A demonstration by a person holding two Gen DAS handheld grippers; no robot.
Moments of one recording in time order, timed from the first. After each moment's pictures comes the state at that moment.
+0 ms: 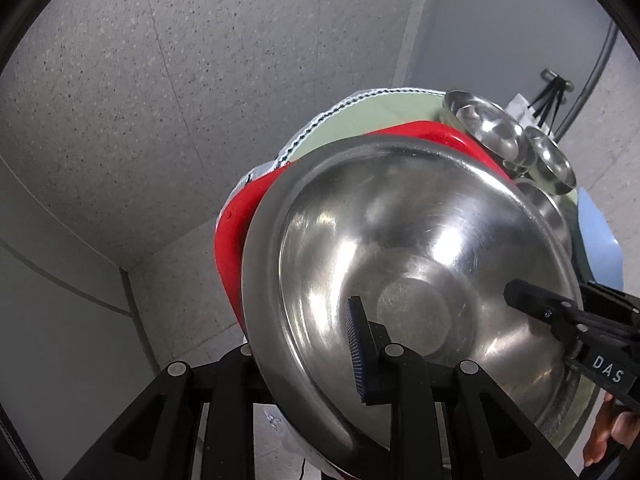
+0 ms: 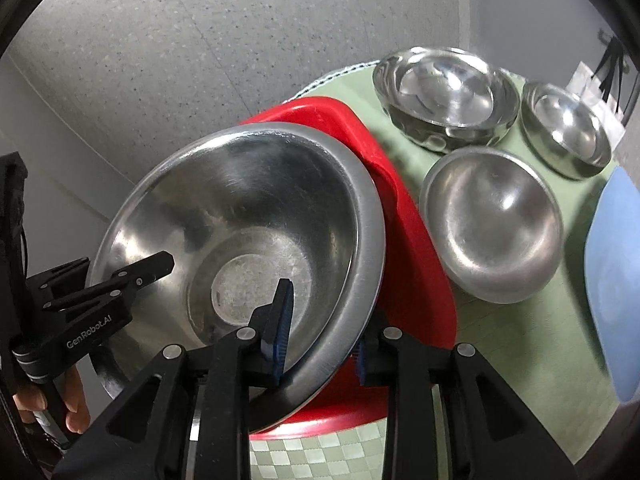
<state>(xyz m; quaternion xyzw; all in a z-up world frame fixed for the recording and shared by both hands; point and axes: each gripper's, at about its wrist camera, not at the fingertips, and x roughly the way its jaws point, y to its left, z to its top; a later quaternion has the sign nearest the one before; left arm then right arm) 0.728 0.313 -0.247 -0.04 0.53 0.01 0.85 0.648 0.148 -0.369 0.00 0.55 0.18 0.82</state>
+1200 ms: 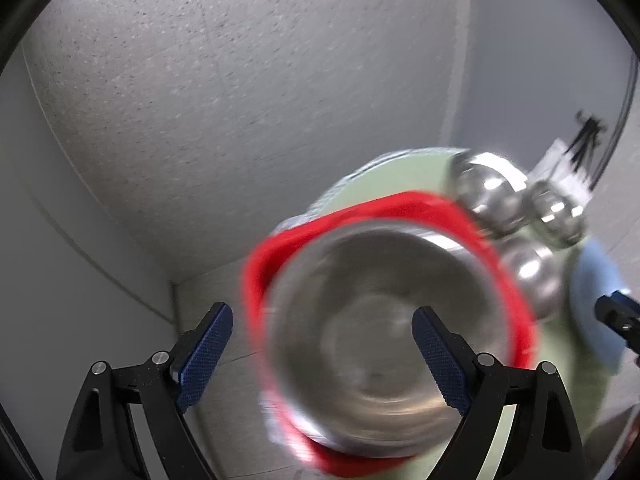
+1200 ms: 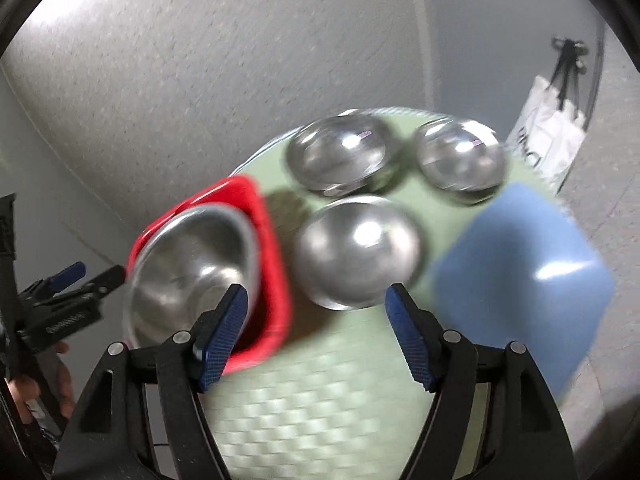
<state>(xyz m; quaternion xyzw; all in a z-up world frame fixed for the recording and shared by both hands) 0.692 0.232 -0.182 -0.04 0.45 0.12 0.88 0.633 0.006 -0.289 0.02 0.47 0.15 0.87</state>
